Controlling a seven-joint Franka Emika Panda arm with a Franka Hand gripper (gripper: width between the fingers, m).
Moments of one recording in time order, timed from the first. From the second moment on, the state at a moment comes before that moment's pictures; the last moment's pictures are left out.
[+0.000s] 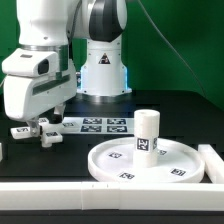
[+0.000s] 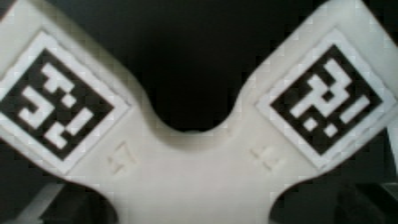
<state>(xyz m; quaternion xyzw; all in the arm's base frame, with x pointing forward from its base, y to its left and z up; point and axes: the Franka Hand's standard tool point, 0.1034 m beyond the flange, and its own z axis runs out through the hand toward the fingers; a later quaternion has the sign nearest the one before) 0.432 -0.143 0.029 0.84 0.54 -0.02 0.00</state>
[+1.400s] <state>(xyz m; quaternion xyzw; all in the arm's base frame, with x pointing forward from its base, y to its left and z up) 0.463 -0.046 0.130 0.92 0.39 0.01 -0.01</state>
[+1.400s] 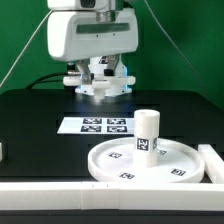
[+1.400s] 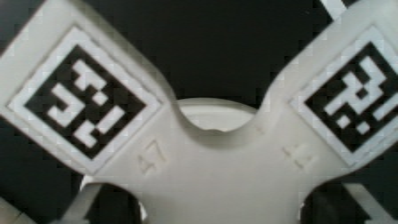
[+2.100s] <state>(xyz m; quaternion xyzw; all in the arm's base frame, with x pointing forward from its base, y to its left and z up) 0.529 0.018 0.153 0.92 0.38 -0.01 -0.03</state>
